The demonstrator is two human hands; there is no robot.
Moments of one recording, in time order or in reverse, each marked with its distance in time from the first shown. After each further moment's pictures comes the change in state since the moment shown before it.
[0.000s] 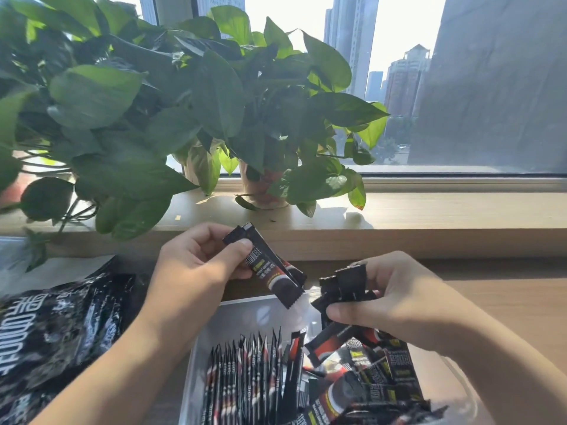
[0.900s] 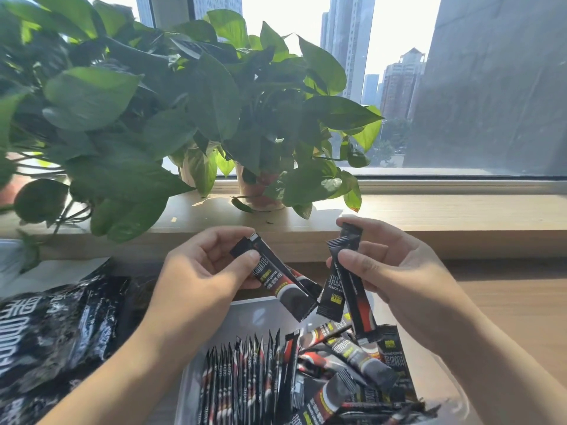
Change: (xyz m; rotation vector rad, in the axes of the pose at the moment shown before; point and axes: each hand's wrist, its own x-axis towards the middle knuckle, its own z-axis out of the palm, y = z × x) left_hand -0.008 0.000 0.006 -0.017 -0.074 0.006; right_hand 0.010 0.008 0.000 0.611 0.230 -0.148
